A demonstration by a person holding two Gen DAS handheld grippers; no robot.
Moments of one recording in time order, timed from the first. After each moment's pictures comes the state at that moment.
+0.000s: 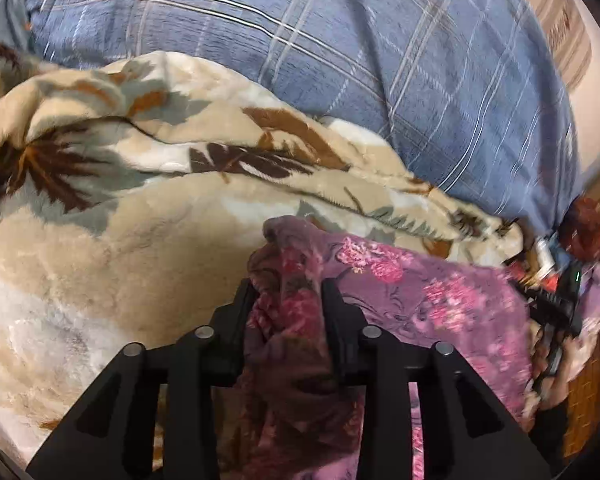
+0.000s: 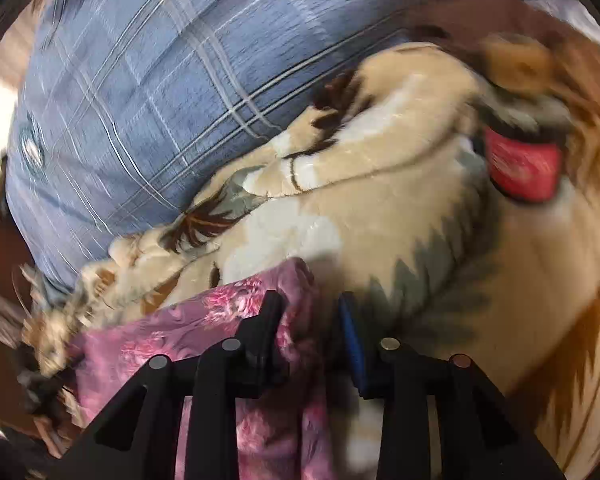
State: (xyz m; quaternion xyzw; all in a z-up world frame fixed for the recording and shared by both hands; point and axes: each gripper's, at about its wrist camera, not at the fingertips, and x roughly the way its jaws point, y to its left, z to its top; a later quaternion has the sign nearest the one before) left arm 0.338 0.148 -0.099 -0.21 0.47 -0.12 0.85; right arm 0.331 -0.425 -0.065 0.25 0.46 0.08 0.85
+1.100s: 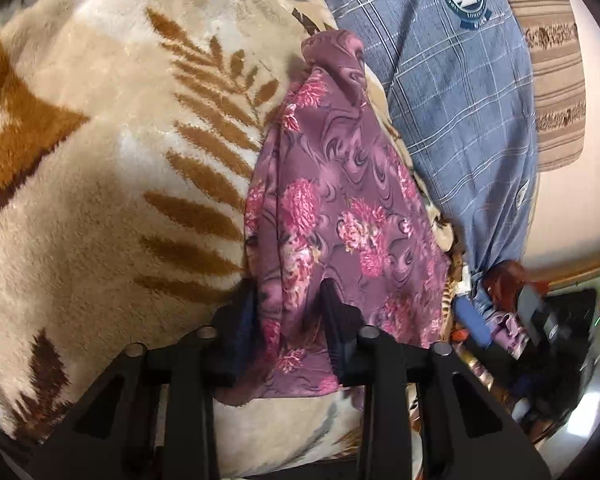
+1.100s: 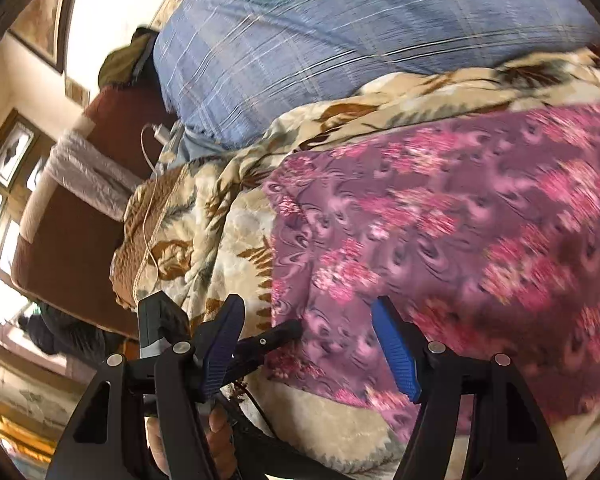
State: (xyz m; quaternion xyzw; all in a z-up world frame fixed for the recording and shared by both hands) left arm 0.172 0.152 -0.139 -0.41 0.49 -0.12 0.76; right arm 0.181 -0.128 -0.011 0.16 0.52 0.31 0.78
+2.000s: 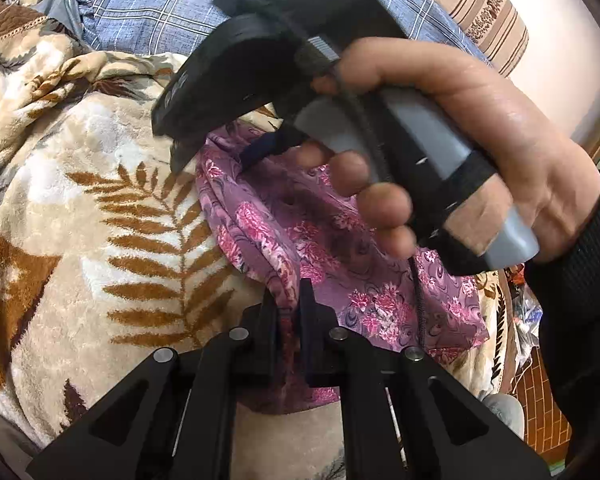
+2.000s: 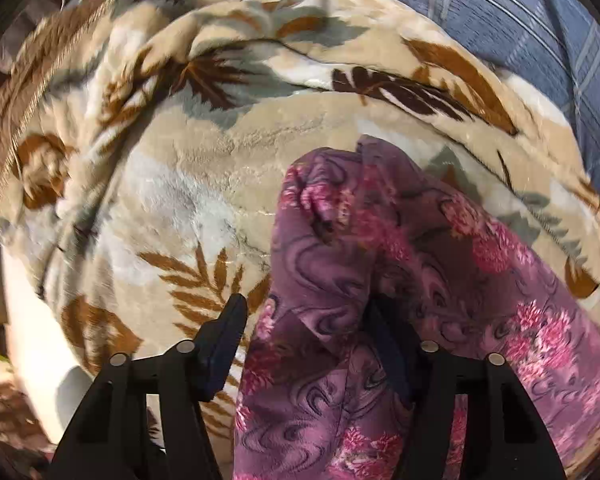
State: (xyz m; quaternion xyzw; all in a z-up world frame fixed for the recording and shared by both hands) left arm 0.155 0.092 -0.067 -0.21 0.40 -0.14 0.88; right arm 0.296 0.069 -0.083 -0.21 0.64 0.25 0.70
